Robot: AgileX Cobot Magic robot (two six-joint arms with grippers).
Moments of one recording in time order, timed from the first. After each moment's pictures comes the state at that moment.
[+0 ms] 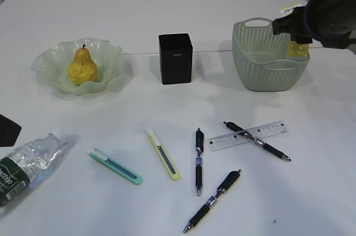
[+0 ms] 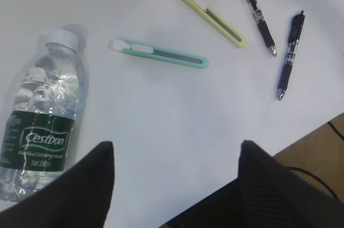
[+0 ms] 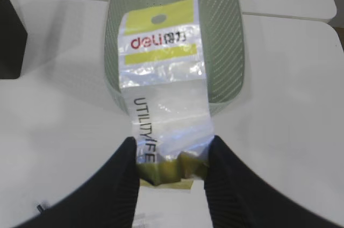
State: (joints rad) left arm -0.38 1.00 -0.84 -0.23 0.91 0.02; right arm 0.24 1.61 -1.19 -0.64 0.53 0.66
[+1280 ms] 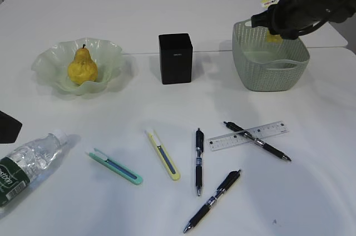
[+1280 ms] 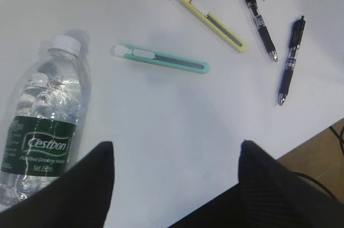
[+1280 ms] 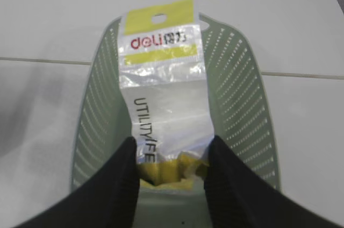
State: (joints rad) left arm -0.38 1.00 -0.84 -0.23 0.90 0.02; right arm 0.16 1.96 -1.47 -0.82 0.36 0.81
